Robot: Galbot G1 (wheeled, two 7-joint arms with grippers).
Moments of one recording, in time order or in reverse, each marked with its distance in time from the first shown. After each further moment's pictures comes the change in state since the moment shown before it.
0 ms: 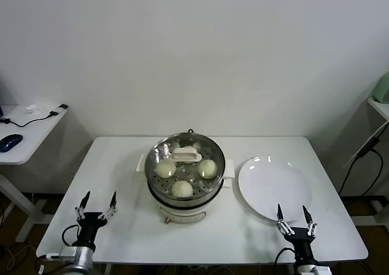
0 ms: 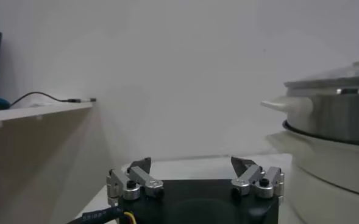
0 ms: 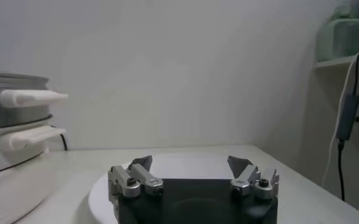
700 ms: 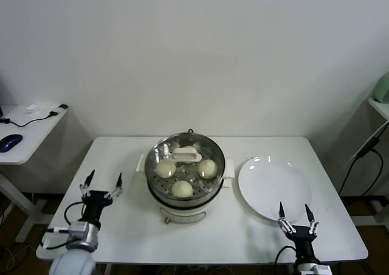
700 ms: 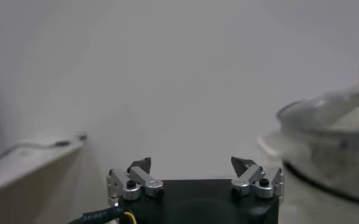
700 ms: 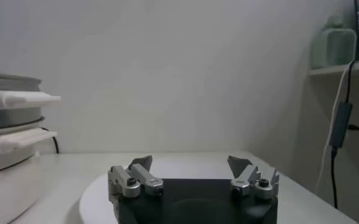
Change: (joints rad) left arm -0.067 -0.004 0.005 -0.144 0.135 0.216 -0.046; right arm 0.010 0.005 0.004 -0.005 -0.023 0.011 0.022
